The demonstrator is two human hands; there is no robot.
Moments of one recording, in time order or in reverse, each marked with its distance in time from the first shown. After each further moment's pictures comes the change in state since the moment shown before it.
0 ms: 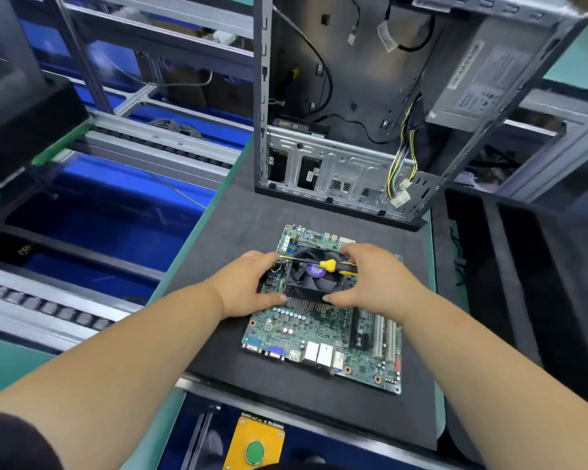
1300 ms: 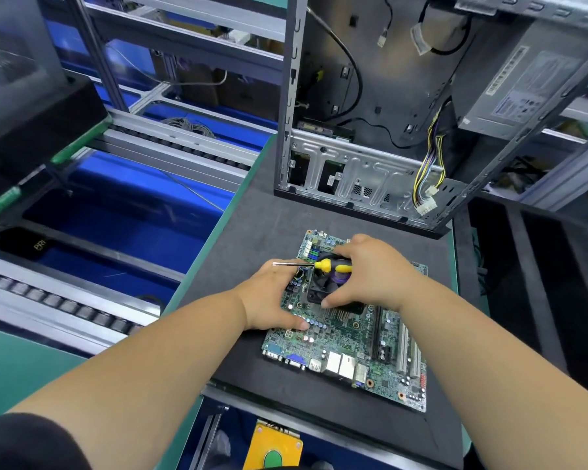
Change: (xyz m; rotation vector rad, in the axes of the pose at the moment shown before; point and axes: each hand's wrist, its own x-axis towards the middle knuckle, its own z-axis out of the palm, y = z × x) left_hand 0.002 -0.005 0.009 -0.076 -0.083 -0.026; right_hand 0.031 -0.043 -0.006 -0.167 -0.062 -0.112
